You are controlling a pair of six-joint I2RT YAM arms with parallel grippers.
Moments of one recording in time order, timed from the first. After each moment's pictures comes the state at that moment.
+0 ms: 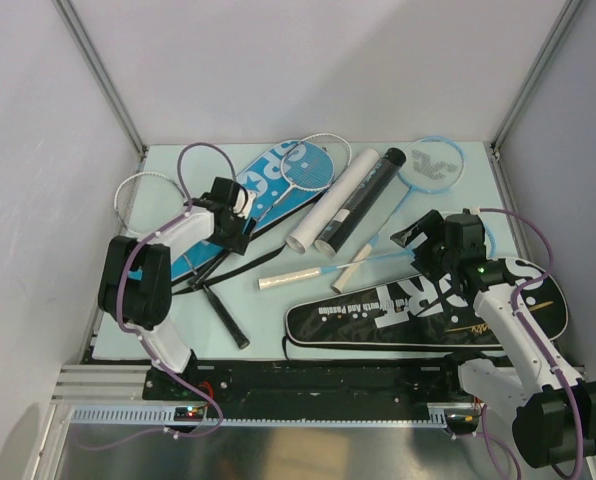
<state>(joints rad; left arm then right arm) -0.26 1.71 1.14 -0.56 -0.07 0.15 0.19 0.96 0.72 -0.42 -0.09 1.01</state>
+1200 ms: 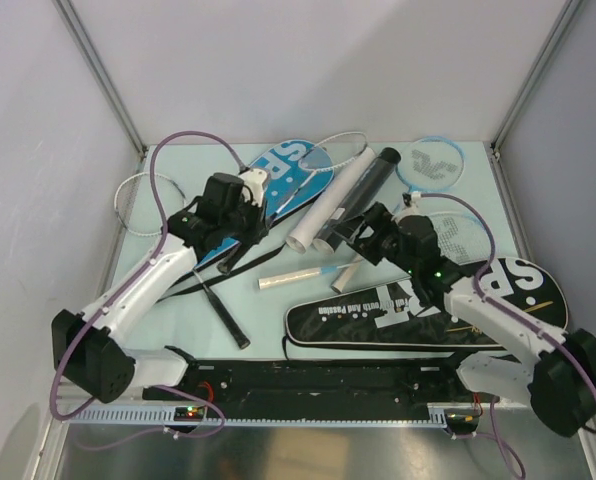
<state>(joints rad) -0.46 1.30 1.15 -0.60 0.06 -0.07 0.56 1.07 0.67 0.11 -0.10 1.11</state>
